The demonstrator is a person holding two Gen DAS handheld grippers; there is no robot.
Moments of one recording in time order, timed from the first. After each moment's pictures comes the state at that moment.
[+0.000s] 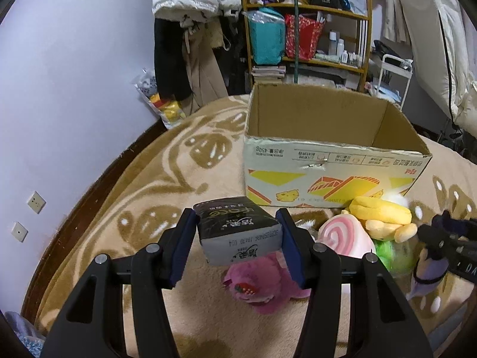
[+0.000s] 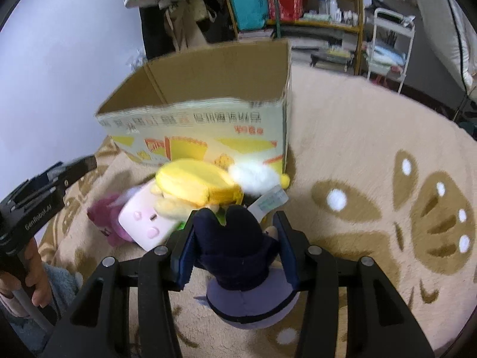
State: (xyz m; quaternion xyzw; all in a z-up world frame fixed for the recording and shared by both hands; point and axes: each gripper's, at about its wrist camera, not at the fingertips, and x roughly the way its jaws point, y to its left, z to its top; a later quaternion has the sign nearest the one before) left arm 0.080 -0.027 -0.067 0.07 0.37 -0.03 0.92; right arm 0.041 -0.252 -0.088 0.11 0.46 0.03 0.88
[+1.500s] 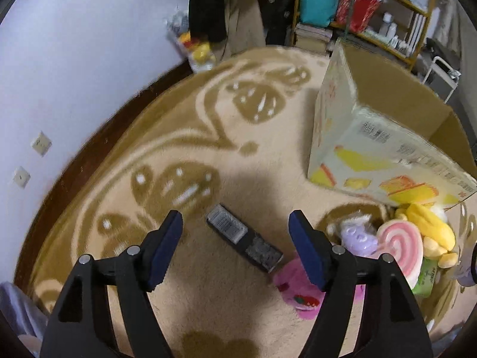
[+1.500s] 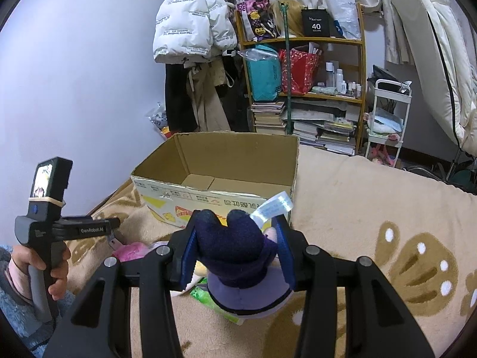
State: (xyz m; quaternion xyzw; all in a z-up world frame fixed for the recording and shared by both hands) left arm 0.136 0.031 -0.114 -0.01 0.51 0.03 0.86; right arm 0.021 -0.247 -0.033 0.08 0.31 0.04 0.95
